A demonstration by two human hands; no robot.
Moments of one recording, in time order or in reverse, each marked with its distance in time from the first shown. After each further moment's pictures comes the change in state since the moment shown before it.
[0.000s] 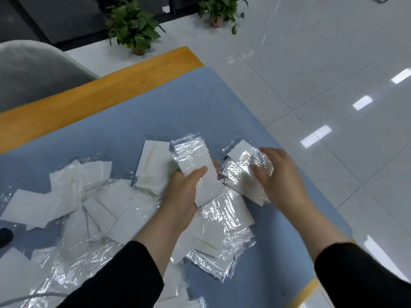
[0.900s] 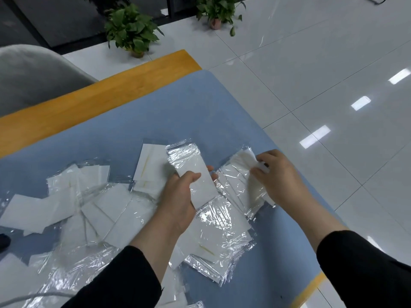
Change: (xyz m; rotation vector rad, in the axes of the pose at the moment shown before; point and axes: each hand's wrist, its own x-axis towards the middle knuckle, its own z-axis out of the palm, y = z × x) left_hand -0.001 0.006 0.003 -0.135 0.044 -0.086; right_hand 0.016 0.006 -0.001 0.003 -0.092 0.037
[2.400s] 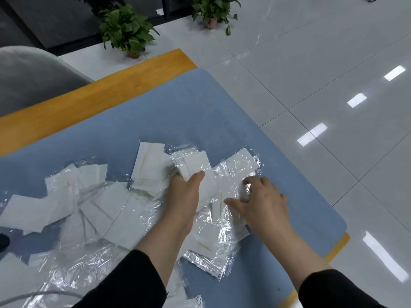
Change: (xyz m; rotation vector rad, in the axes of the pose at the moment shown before) left_hand -0.001 -0.019 0.003 0.220 0.115 0.170; right_hand -0.065 -0.013 0.033 -0.227 -0.083 0.177
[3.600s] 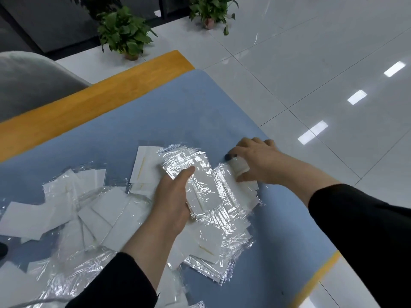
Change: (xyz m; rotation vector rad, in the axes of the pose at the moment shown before) left_hand 0.003 0.021 -0.009 -0.205 -0.034 -0.117; right_hand 0.105 -0.013 -0.057 -0.409 -0.240 -0.568
